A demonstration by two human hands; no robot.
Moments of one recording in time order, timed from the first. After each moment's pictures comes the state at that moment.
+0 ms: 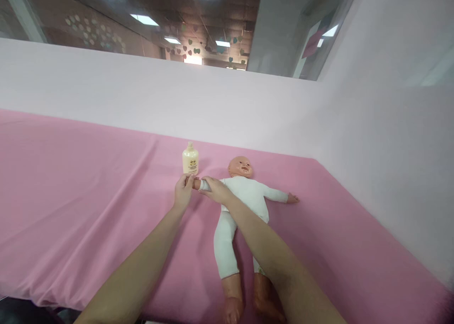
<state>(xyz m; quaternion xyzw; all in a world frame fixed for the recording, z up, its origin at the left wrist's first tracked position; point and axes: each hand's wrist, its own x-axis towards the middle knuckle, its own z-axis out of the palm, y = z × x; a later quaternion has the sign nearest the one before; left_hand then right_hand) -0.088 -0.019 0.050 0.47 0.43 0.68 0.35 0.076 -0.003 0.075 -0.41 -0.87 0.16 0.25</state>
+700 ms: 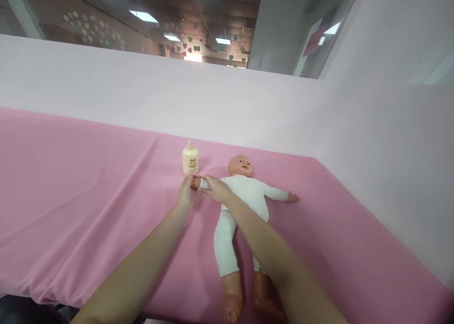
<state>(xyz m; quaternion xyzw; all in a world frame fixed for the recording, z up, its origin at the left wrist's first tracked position) -0.069 -0.016 0.044 0.26 0.31 0.73 0.55 0.076 -0.001 0.068 -0.40 -0.86 0.16 0.26</state>
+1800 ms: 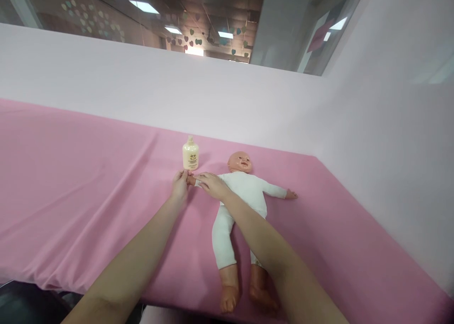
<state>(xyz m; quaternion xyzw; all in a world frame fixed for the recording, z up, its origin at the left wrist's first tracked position) -0.091 0.001 0.035 0.25 0.39 0.73 0.50 0.069 -0.003 0.066 -0.34 -0.90 0.10 0.24</state>
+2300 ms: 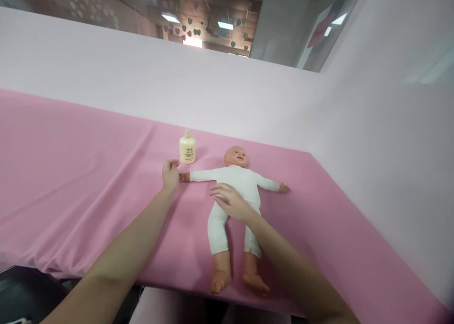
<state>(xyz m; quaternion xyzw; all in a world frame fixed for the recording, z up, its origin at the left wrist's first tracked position) -0.110 -0.005 0.048 0.29 0.49 0.74 0.36 0.138 -0.121 0.092 -0.33 -0.86 0.21 0.33</state>
